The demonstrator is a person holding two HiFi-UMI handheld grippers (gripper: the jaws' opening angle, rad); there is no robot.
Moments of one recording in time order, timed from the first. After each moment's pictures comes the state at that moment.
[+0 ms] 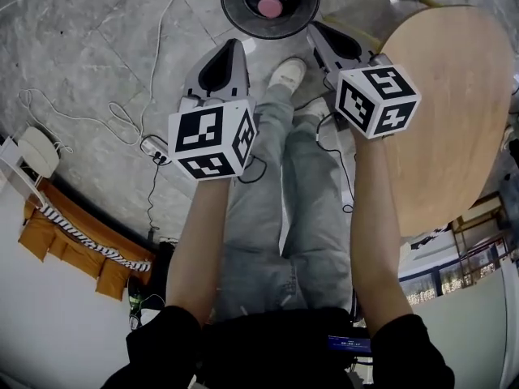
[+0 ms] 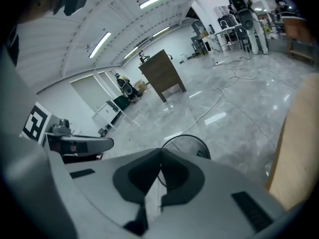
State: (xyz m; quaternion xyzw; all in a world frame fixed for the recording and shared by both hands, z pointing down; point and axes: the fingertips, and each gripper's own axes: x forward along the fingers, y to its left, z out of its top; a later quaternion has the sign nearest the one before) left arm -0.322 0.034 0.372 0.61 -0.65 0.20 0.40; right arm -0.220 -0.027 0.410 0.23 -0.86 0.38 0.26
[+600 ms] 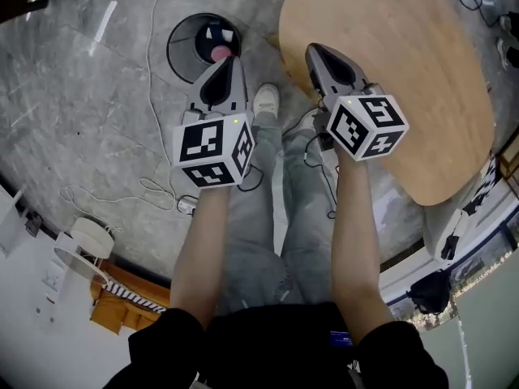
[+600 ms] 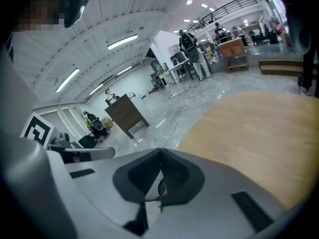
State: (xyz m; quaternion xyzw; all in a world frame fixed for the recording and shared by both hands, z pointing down) left arm -0.157 -0.038 0.295 0.76 -0.52 0.22 0.33; right arm -0.026 -0.045 0.314 0.48 -0.77 0.40 0.11
